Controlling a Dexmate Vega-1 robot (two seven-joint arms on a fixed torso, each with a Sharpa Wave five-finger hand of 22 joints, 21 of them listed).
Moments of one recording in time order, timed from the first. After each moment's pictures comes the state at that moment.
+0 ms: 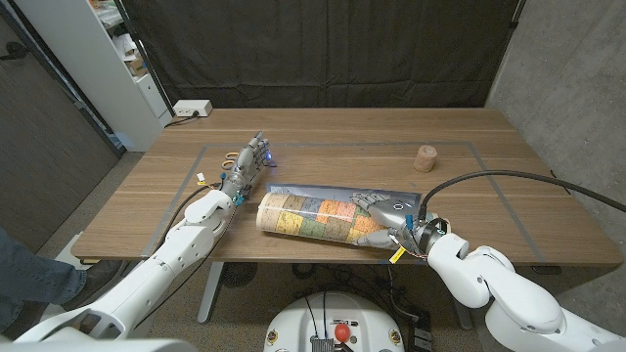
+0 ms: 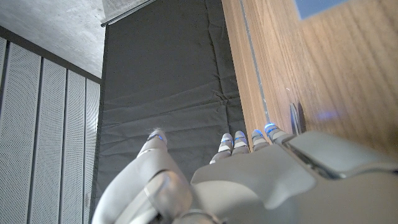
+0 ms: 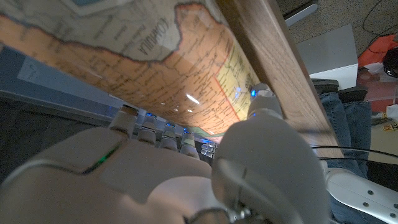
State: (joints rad) left arm 0.91 0.55 0.37 -1.36 -0.75 -0.22 -0.12; left_hand 0.27 0.00 0.29 -0.02 0.18 -0.07 0.10 0.19 0.18 -0.12 0.09 0.21 0.19 -0.17 0.11 0.19 0.18 -0.17 0.07 0.22 0.18; right arm -1.38 -1.00 -0.52 -2.43 -0.89 -0.48 0.20; right_hand 0.70 -0.08 0.13 -0.12 0.47 0.01 -0.05 0.22 0.20 0.01 0.08 0.23 0.20 0.06 0.14 0.26 0.20 0.32 0.21 0.23 0.17
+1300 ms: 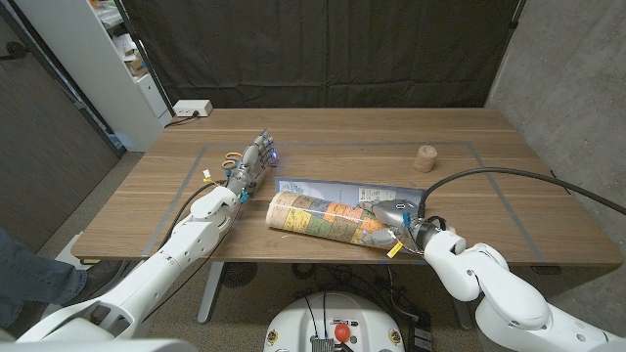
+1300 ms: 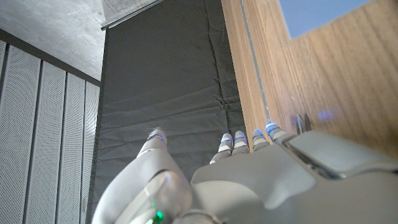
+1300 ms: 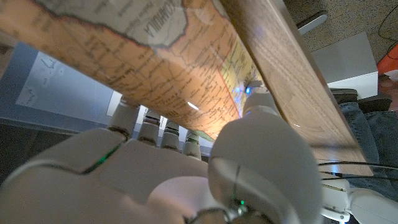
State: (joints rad) left arm 0.88 0.53 0.38 -1.33 -0.74 -0.21 -0.13; left_hand 0.27 0.00 0.29 -0.02 0.18 -0.07 0.10 0.19 0.18 -0.12 0.09 0.21 0.19 -0.17 0.12 0.19 0.18 -0.17 0.08 0.21 0.18; right arm -1.32 -0.97 -0.59 -2.41 -0.94 -0.58 0.29; right_hand 0.82 -0.01 0.16 -0.15 0.42 0.16 -0.11 0.25 0.22 0.22 0.06 0.29 0.25 0.34 0.09 0.33 0.21 0.73 0.20 0.31 0.18
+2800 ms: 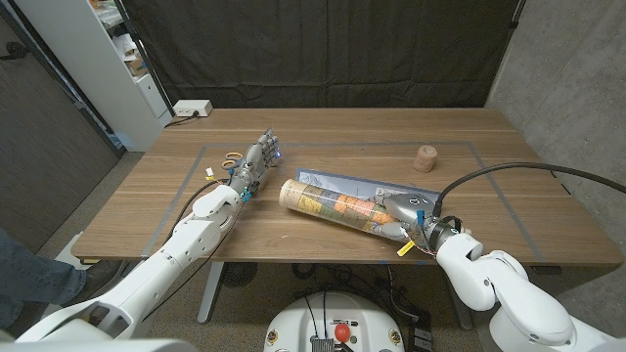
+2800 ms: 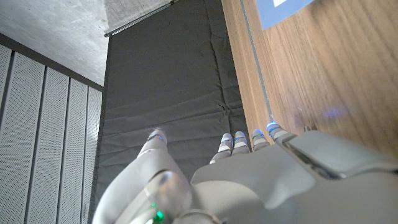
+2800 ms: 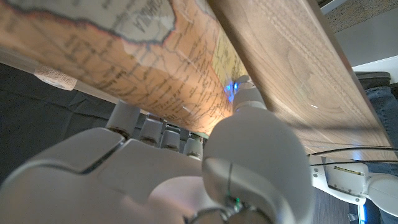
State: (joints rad) left arm 0.88 0.54 0.39 -1.37 -0.73 -0.19 -0.12; left_hand 0.26 0.01 0.28 -0.03 0.18 -0.07 0.10 0.19 0.18 -0.13 0.09 0.21 0.19 -0.17 0.11 0.19 0.18 -0.17 0.10 0.21 0.18; right arm -1.43 -1.03 -0.51 -2.50 -0.92 -0.66 0.18; right_hand 0.88 0.04 0.20 -0.14 0.32 0.30 -0.13 0.31 0.26 0.30 0.04 0.33 0.30 0.46 0.05 0.37 0.25 0.85 0.15 0.33 0.18
